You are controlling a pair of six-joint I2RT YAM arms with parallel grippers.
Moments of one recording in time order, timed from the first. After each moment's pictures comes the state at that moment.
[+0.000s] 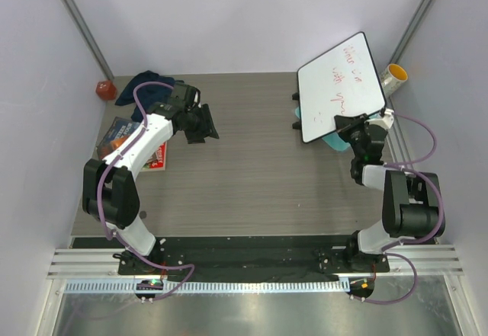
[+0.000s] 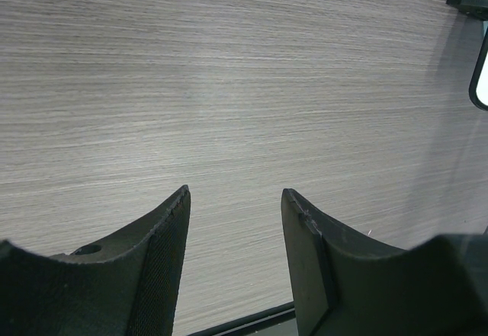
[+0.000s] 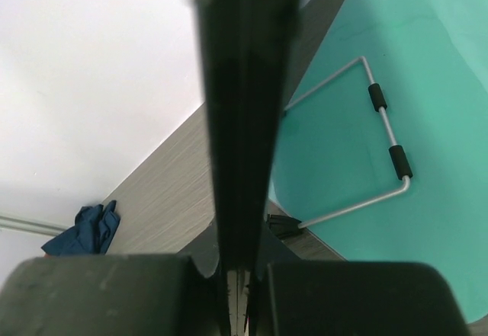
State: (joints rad) left arm -0.33 1.66 1.39 -0.69 0.16 -0.57; right arm -0.10 1.52 0.54 0.85 -0.15 0.80
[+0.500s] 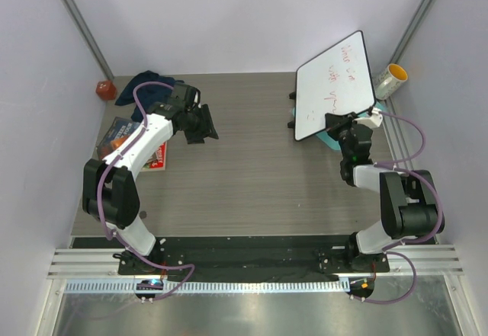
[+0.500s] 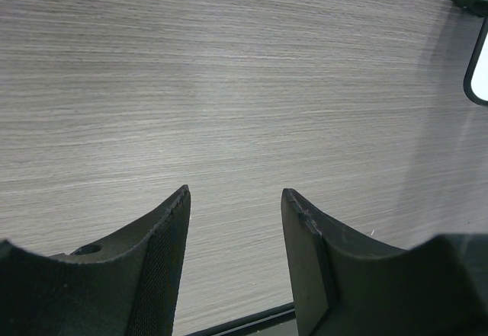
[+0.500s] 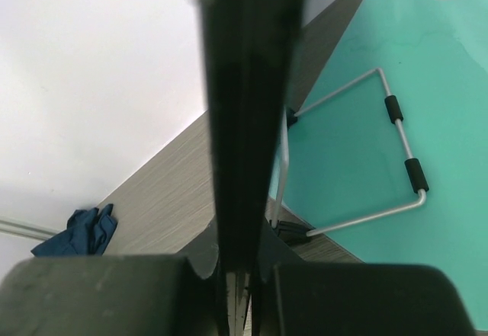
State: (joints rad) left arm -0.33 1.66 1.39 -0.70 0.15 -0.57; right arm 0.05 1.54 0.55 0.88 0.02 0.78
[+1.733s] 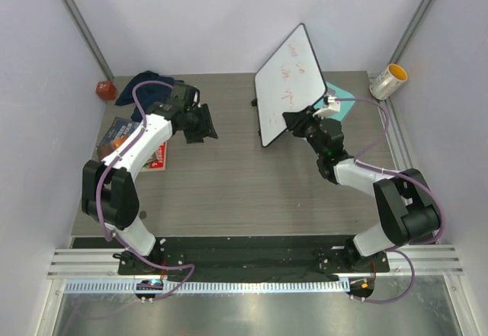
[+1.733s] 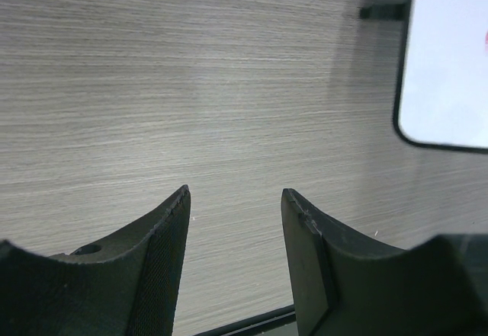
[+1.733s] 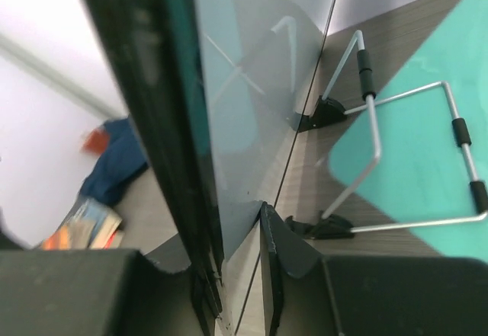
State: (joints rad) left arm -0.33 1.66 1.39 -0.70 0.14 -0.56; right arm 0.35 1.50 0.64 0.81 0.01 0.63
